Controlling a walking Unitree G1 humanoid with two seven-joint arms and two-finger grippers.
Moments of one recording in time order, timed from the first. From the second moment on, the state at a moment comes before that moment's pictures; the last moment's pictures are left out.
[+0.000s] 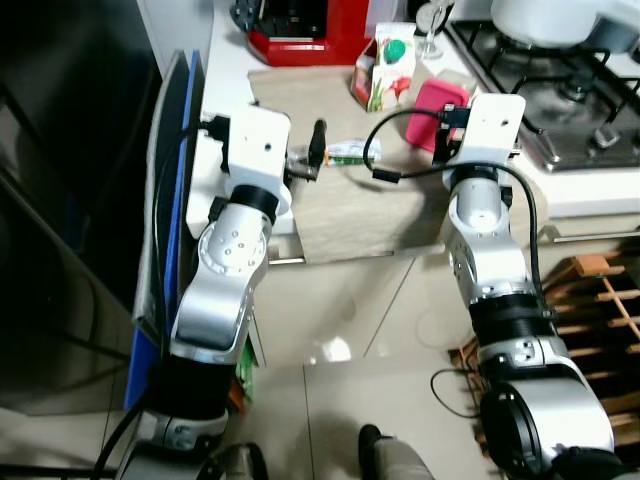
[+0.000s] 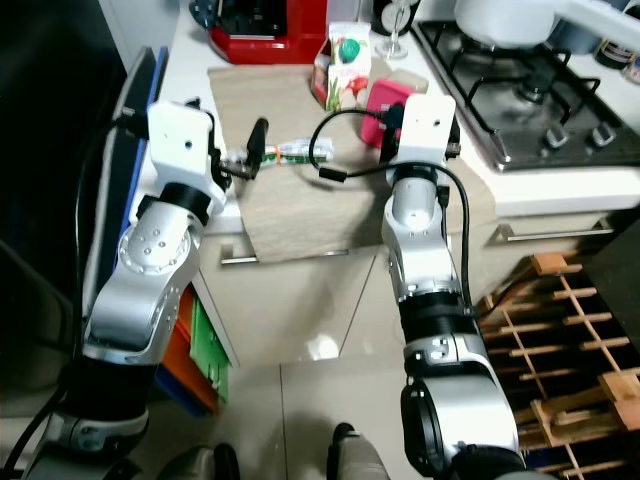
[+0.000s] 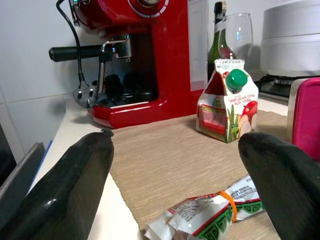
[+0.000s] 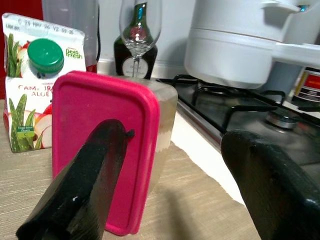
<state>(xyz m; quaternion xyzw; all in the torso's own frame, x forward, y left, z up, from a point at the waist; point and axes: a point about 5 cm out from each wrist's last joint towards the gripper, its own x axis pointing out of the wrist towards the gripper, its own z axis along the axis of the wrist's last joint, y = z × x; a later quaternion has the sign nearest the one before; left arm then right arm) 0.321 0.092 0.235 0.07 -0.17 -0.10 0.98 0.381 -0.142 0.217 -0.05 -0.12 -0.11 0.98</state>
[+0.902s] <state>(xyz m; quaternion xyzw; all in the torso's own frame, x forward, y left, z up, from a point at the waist) 0.400 0.135 0.236 0.19 0.03 -0.40 0.90 0.274 -0.154 0.190 -0.06 -0.17 -0.04 0.98</state>
